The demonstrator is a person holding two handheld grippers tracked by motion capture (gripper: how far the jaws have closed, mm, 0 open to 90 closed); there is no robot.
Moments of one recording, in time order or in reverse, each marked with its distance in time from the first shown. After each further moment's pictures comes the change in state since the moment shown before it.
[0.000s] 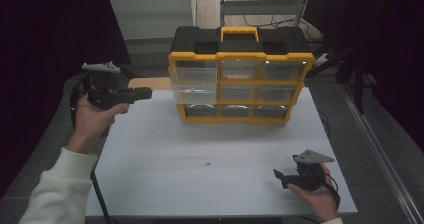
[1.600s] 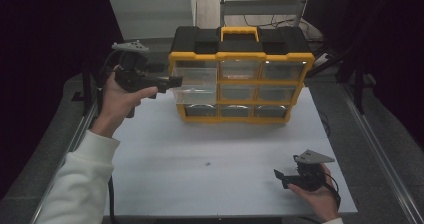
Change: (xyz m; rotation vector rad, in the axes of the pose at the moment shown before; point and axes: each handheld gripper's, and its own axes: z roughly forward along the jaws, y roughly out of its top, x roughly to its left) left arm -0.034 0.044 0.030 -0.042 0.003 0.112; right arm -0.001 -0.001 0.000 0.004 -0.001 -0.001
